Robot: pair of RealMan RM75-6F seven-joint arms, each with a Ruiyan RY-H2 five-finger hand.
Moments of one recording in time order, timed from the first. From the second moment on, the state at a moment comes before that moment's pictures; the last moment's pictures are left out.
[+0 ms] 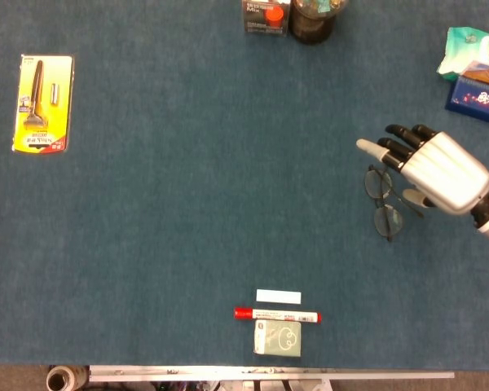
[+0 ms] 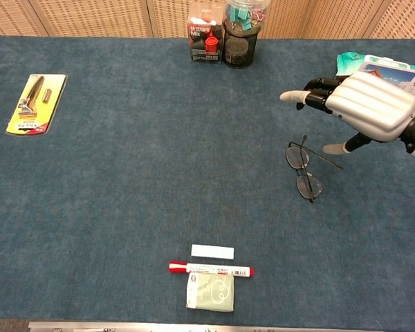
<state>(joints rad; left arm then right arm) 0.00 -1.10 -0.12 -1.62 1.42 1.61 0.03 0.57 -1.40 -0.08 -1.24 -1.80 1.25 -0.08</state>
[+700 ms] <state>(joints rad) 0.01 -1.09 -0.12 -1.62 1.43 1.62 0.01 0.58 -1.51 -0.10 -1.10 -1.79 1.20 -0.01</state>
